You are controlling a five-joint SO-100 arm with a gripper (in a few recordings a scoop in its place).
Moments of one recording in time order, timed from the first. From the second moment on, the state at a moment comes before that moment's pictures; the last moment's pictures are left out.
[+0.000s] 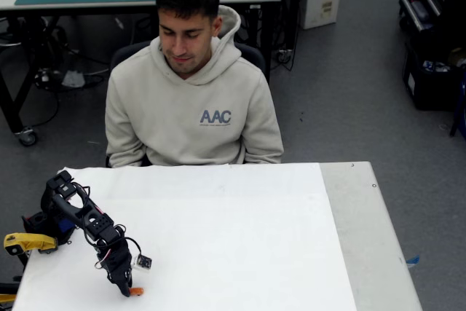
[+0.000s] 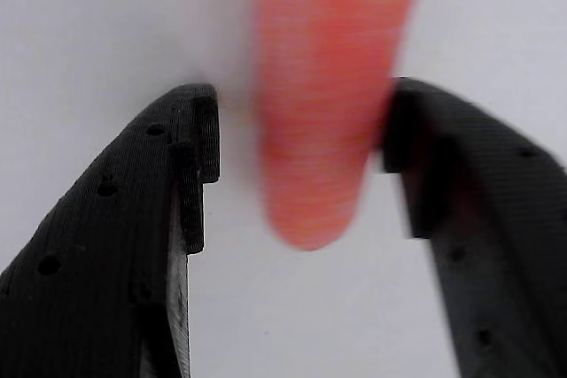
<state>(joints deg) 82.8 68.1 80.3 62.8 -33.7</state>
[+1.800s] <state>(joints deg) 42.5 68.7 28.5 62.4 -35.2</state>
